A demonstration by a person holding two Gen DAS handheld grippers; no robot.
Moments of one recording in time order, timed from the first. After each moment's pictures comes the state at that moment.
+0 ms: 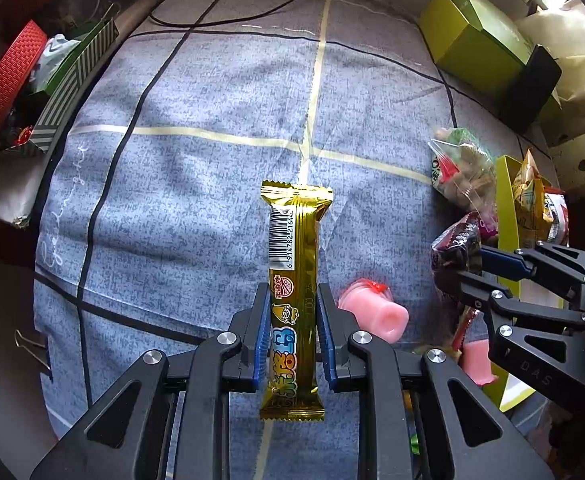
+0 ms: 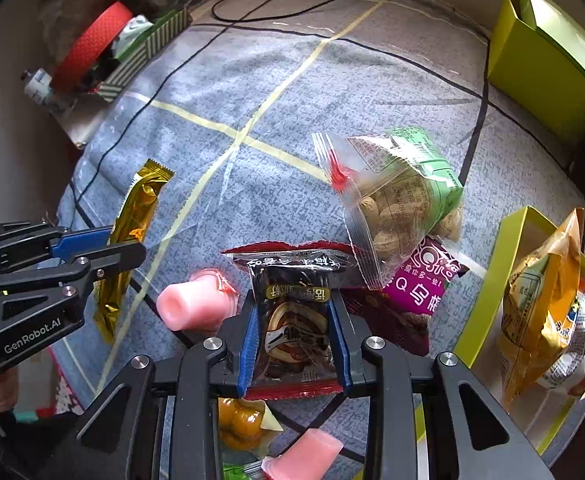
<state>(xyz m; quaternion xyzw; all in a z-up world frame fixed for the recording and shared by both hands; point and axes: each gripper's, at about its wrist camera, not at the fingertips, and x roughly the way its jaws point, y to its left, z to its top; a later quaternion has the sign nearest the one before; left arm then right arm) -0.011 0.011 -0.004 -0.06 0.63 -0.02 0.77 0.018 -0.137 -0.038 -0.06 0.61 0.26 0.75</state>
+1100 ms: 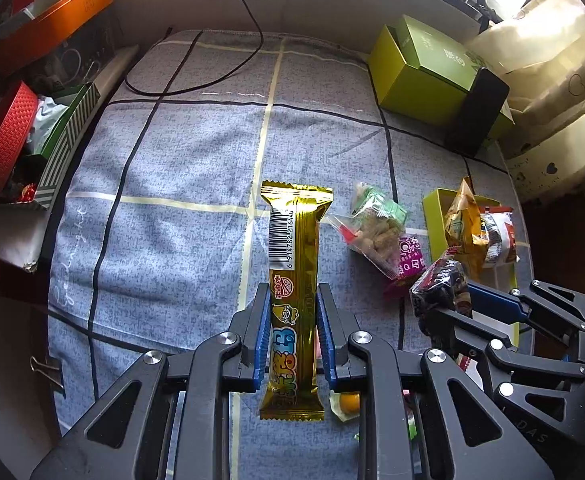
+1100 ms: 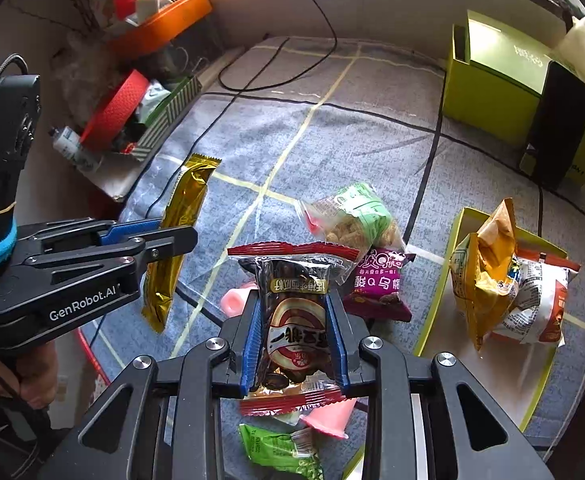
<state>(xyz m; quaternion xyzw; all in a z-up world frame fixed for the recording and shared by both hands) -0.010 -0.027 0.051 -0.05 0.58 -0.06 0.81 -0.011 -0.167 0.040 0.00 0.56 0.25 0.79</state>
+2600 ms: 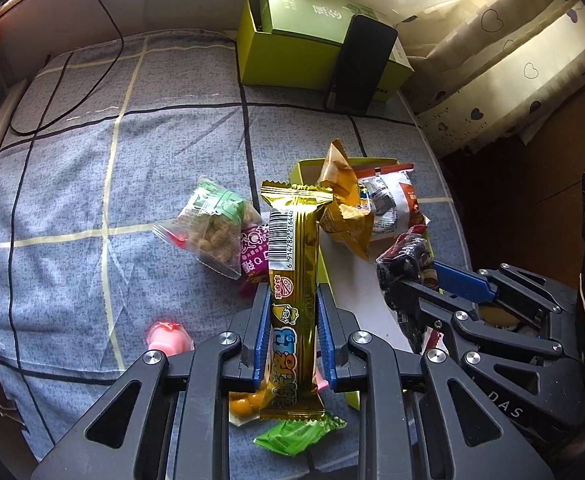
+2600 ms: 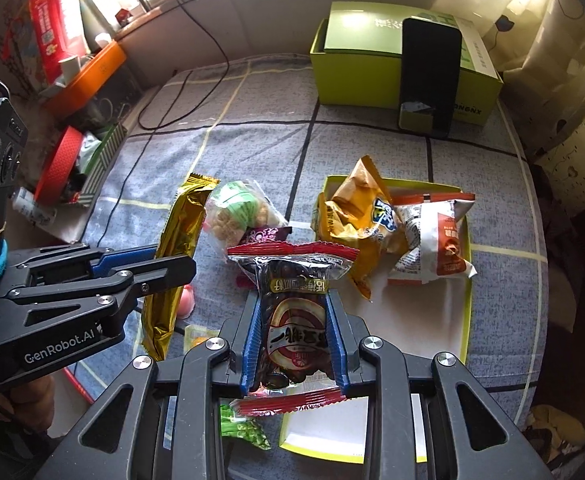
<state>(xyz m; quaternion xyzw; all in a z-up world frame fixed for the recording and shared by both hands) -0.001 -0.133 0.052 -0.03 0.60 -0.20 0.77 -0.027 -0.260 0.053 0.05 0.56 0.12 0.81</state>
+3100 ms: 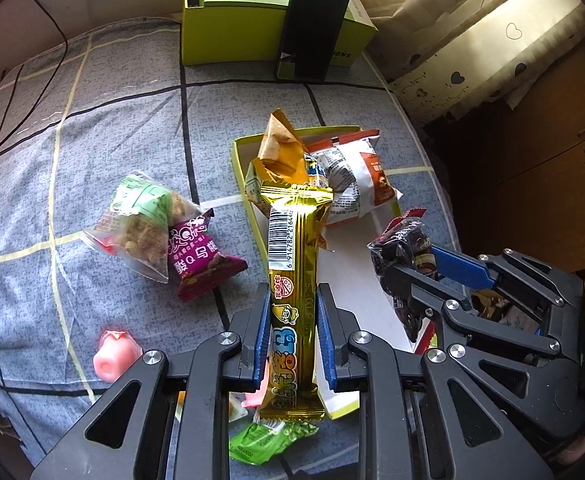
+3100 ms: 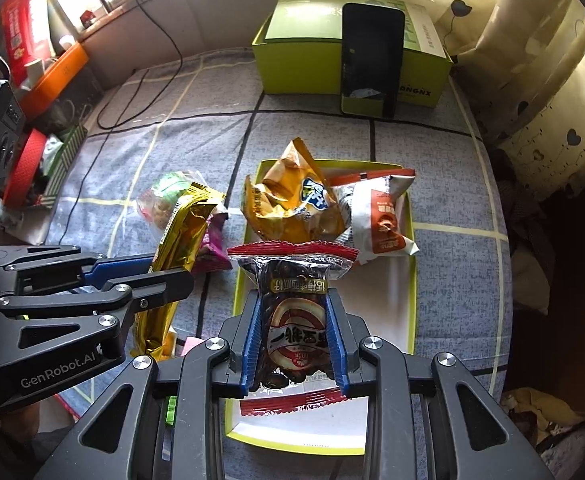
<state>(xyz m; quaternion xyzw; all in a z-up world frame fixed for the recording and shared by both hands) 0.000 -0.186 0.036 0.00 0.63 -0.24 0.74 -0.037 -0.299 0.040 0.04 0.58 0.06 0.81</state>
